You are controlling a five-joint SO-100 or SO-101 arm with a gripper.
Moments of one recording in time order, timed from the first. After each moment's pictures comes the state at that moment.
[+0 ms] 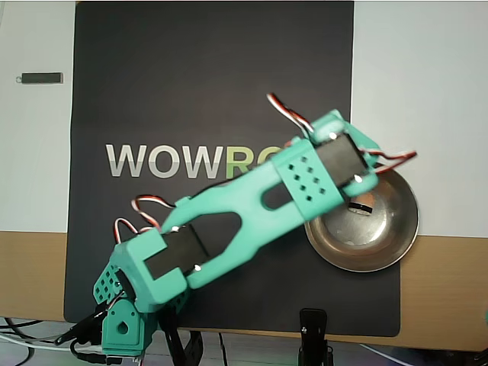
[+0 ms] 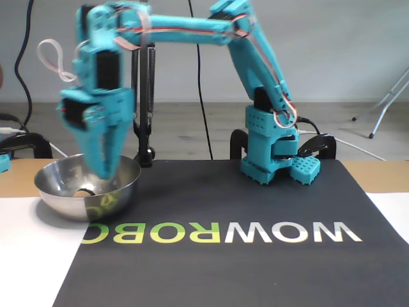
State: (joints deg) arm 55.6 61.3 54.8 88.0 -25.8
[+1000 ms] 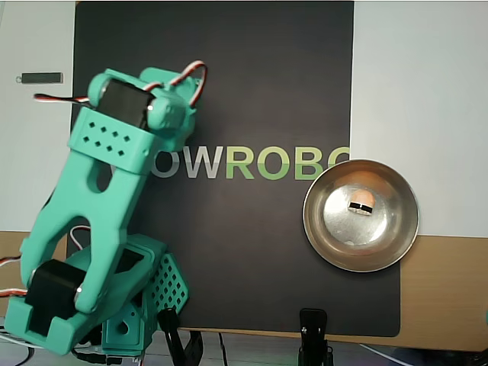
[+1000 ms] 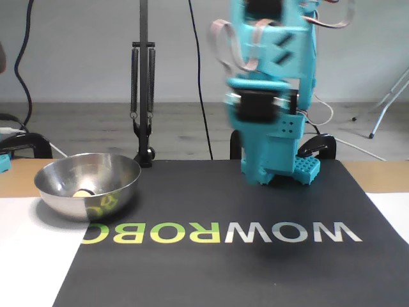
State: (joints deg) arm 17.9 99.1 99.5 77.4 -11.4
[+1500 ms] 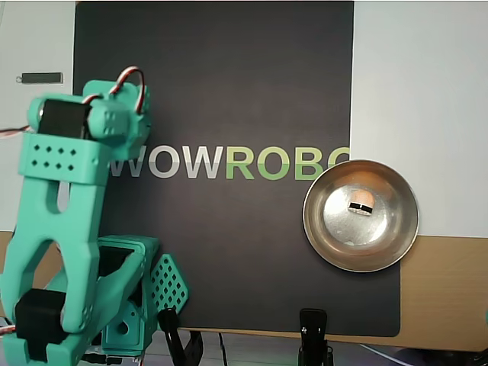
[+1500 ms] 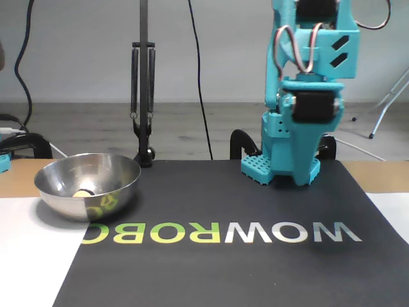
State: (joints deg) arm 3.7 110.1 112.0 73.5 -5.9
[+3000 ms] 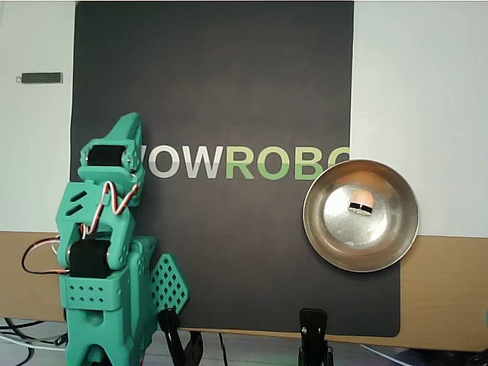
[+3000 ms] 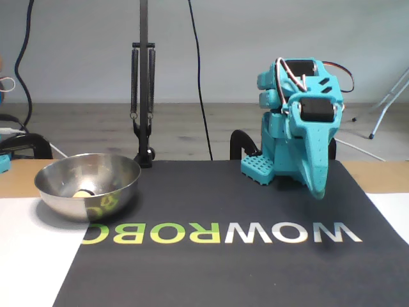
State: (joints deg) arm 0.4 191.9 177.3 43.9 -5.9
